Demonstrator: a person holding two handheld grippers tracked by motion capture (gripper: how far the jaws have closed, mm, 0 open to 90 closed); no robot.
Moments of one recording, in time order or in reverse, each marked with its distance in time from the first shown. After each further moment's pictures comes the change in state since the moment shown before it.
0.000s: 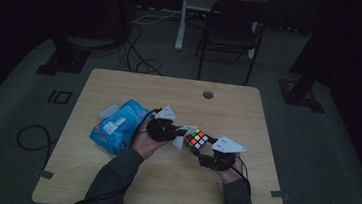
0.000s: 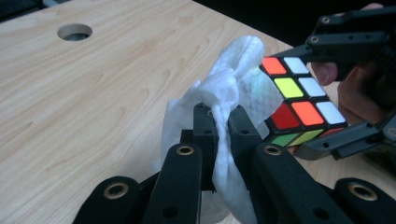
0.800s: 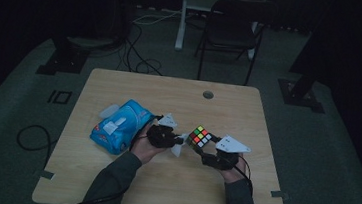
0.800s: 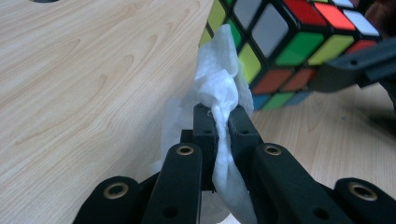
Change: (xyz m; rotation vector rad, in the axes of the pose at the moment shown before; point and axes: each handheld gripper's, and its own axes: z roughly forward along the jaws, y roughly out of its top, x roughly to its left) left arm -0.002 -0.020 0.011 0.083 -0.032 0.019; right arm -0.005 0.003 -0.008 -0.021 -0.035 0.014
